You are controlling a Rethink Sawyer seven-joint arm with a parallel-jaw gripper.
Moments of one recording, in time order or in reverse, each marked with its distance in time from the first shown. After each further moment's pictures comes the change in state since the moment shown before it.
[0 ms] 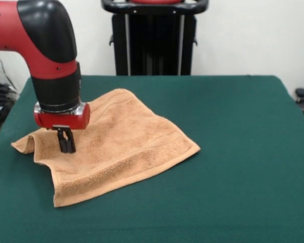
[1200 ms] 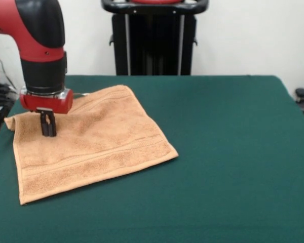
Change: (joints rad) arm -0.035 -0.040 -0.103 0.103 -0.060 -0.169 0.000
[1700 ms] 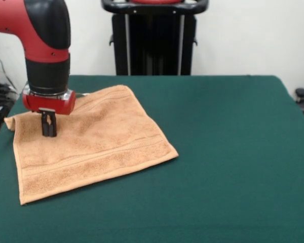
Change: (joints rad) arm 0.064 0.005 -0.067 -0.008 0.011 -0.045 0.000
